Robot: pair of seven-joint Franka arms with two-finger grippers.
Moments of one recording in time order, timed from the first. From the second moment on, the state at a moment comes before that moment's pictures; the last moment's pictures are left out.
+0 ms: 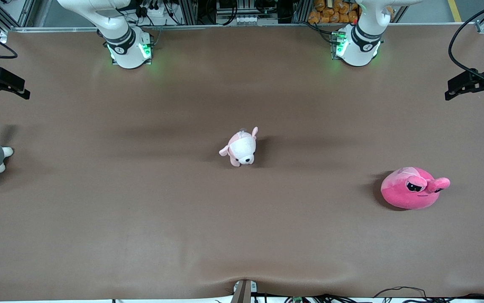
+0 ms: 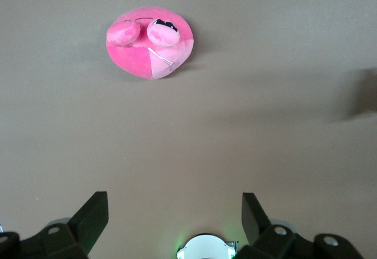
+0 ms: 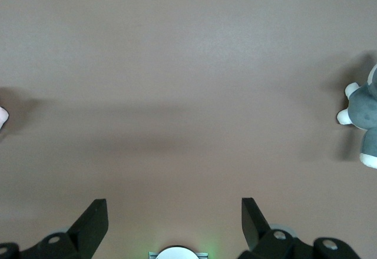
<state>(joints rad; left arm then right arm) 0.01 0.01 -0.01 -1.49 0.04 1.43 0.08 0.06 -0.06 -0.13 -1.58 0.00 1.44 -0.09</state>
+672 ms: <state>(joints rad) 0.06 0.10 -0.01 -1.50 0.04 1.46 0.30 0.06 -0.06 -0.13 -1.58 0.00 1.44 -0.09</state>
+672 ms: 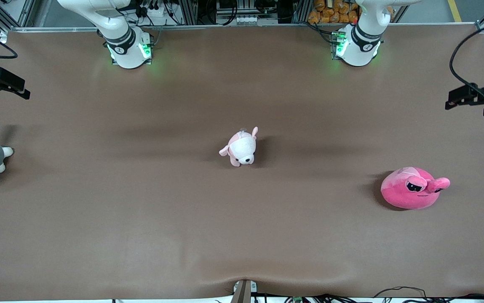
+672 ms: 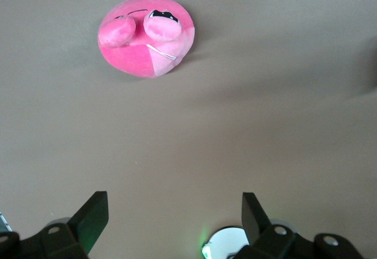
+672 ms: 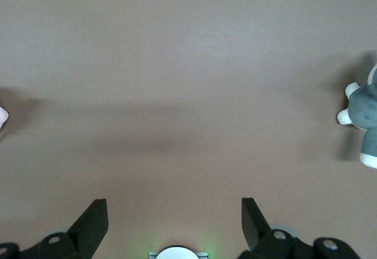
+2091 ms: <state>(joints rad) 0.13 0.38 -0.01 -1.51 0.08 1.86 1.20 0.04 -0.03 -0.14 -1.58 0.00 1.44 -0.09</state>
